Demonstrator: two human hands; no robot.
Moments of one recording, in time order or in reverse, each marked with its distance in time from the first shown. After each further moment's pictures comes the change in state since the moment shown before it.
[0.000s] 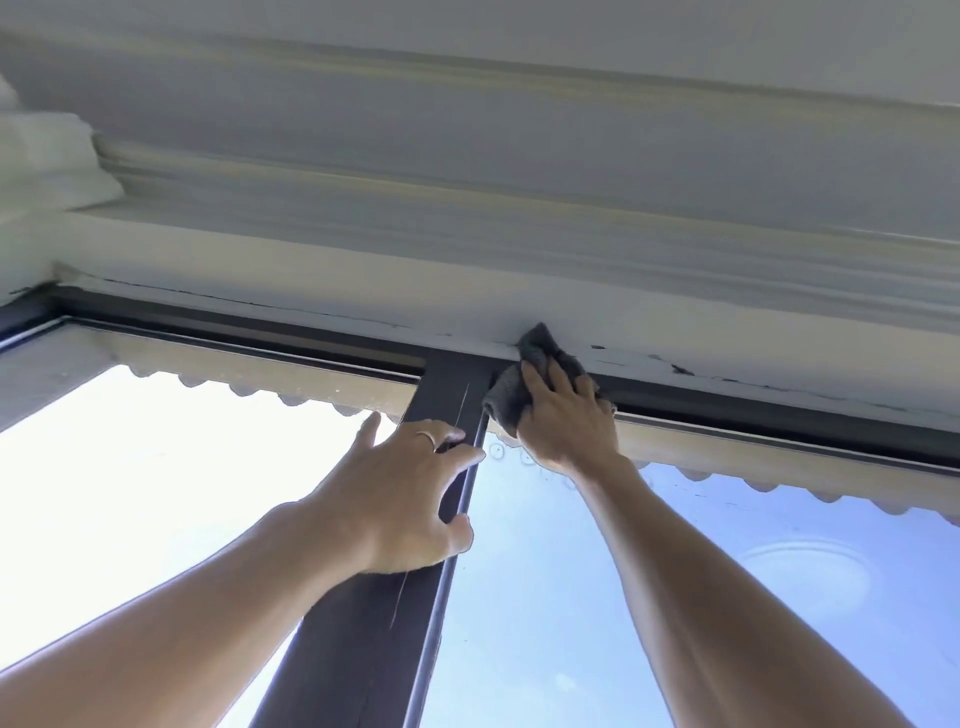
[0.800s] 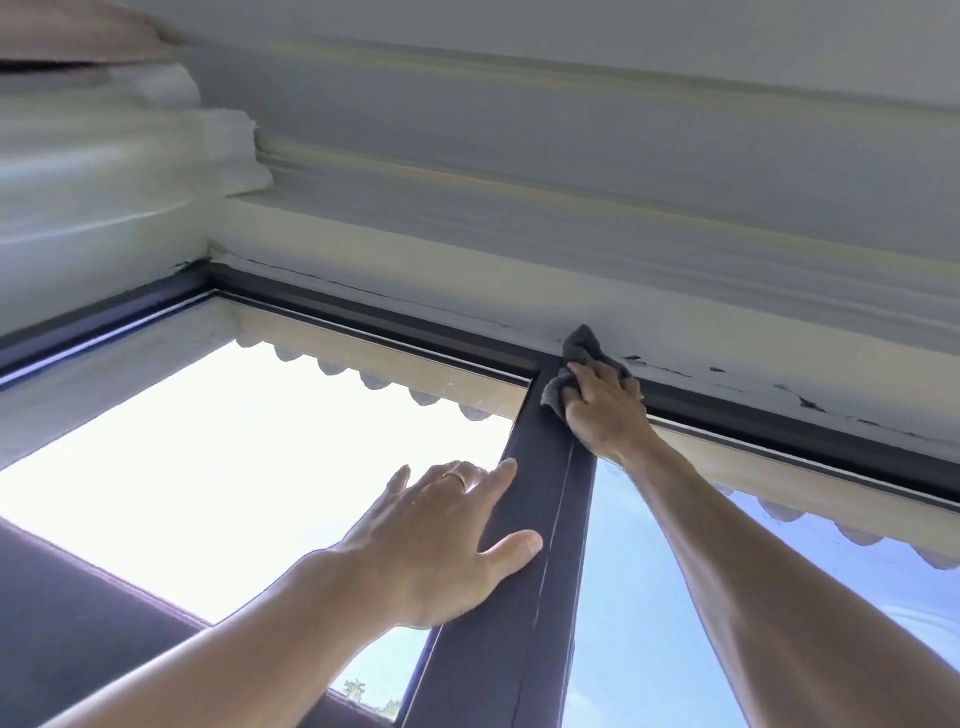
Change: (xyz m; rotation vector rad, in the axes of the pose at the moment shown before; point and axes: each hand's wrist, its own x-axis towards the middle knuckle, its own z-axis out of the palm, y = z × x) left_hand -0.065 -0.044 0.012 -0.158 -0.024 -0.173; right_hand 0.032 -0.065 0.018 0.264 -0.073 -0.092
